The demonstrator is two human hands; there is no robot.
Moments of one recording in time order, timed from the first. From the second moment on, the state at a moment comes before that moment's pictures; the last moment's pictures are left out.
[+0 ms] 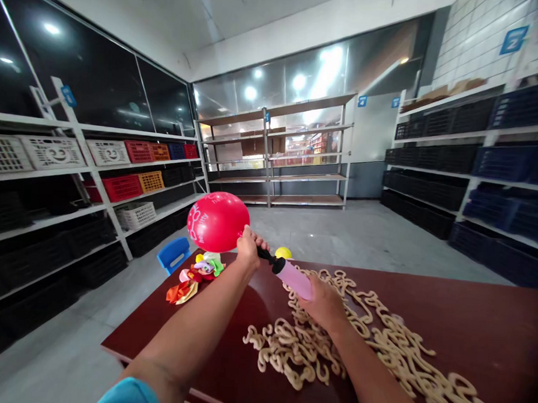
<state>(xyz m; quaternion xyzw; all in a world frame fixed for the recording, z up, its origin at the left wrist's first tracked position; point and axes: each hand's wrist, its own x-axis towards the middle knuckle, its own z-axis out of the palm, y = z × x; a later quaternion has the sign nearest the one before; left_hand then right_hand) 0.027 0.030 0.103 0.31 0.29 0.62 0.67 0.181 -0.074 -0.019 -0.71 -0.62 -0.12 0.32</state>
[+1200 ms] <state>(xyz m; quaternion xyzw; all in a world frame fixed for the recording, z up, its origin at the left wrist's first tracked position) 0.028 0.041 0.081 0.24 0.32 0.63 0.67 0.178 -0.077 -0.011 -0.73 -0.62 -0.06 0.27</state>
